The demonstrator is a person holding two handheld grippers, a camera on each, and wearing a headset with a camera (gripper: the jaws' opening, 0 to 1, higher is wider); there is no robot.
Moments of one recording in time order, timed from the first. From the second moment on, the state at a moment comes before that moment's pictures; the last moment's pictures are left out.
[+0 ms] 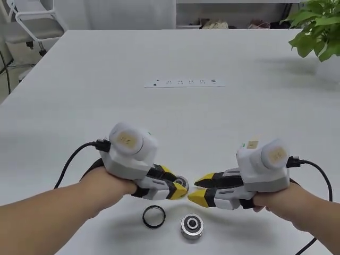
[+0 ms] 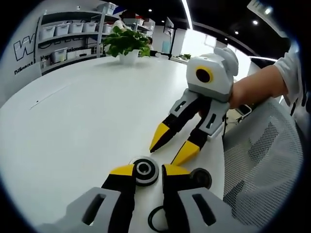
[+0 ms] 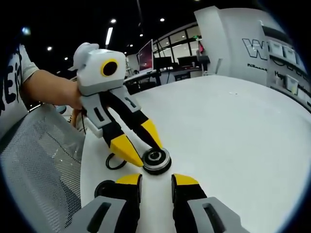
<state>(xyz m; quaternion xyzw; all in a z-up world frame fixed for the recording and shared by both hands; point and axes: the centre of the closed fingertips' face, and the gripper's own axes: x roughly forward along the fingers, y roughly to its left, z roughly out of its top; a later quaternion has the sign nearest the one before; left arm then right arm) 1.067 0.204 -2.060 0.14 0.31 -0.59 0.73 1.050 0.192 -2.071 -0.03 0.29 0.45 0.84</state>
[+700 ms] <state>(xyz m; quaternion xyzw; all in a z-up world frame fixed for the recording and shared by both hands) 1.068 0.206 -2.061 0.22 0.26 -0.59 0.73 1.048 0.197 -2.075 -0.04 0.29 0.45 0.84</state>
